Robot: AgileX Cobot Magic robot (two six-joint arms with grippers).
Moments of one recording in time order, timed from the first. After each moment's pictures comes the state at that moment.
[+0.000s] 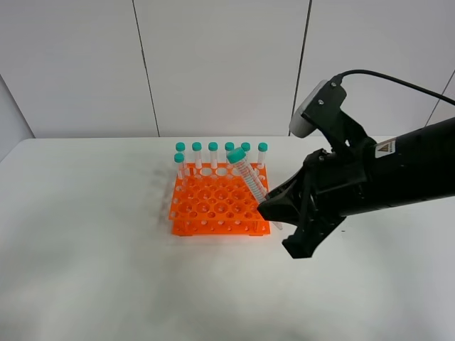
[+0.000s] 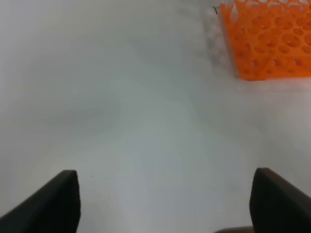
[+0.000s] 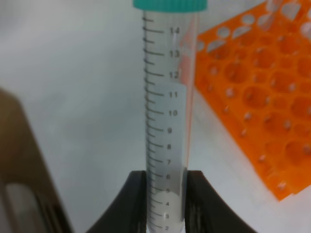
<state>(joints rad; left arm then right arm) -0.03 -0.01 -0.48 -0.07 1.05 0.00 0.61 1.22 -0.79 0.60 0.55 -0.83</state>
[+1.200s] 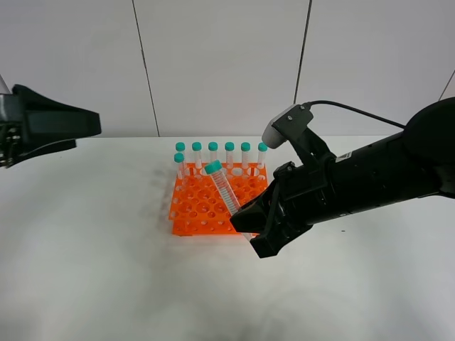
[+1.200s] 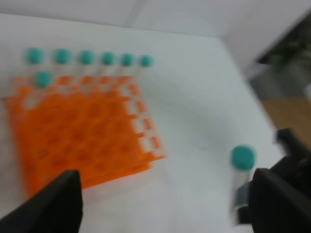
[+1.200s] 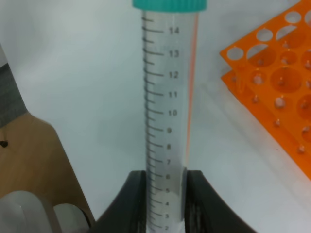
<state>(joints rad) -0.03 0.94 -0.71 -1.16 0.67 0.79 0.61 1.36 -0.79 0.92 0.54 -1.03</state>
